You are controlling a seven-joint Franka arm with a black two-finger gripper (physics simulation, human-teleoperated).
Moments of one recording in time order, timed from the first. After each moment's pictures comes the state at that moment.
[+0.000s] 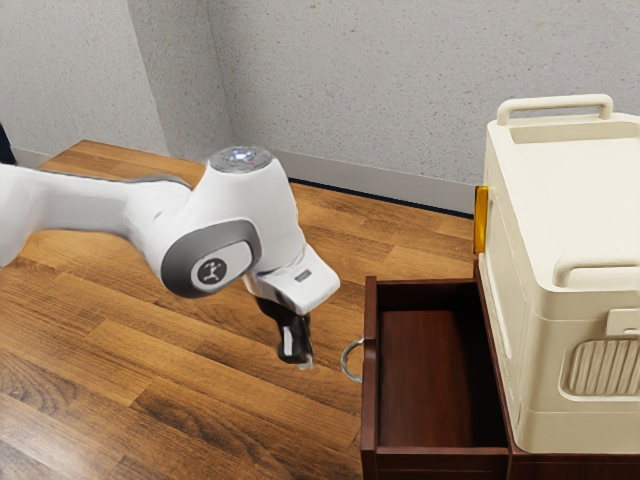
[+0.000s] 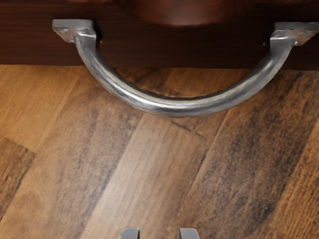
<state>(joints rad) -0.55 -0.12 0.08 -2.28 -0.01 2.27 0.66</state>
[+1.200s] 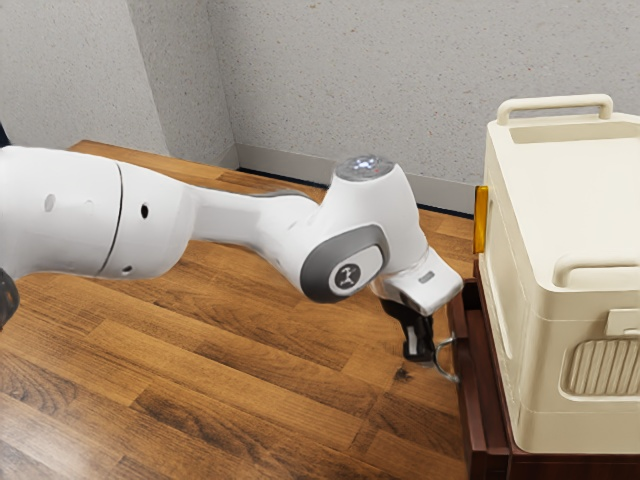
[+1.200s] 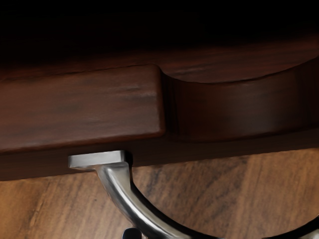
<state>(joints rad) -0.55 0.33 -0.02 -1.83 -0.12 2.36 0.75</state>
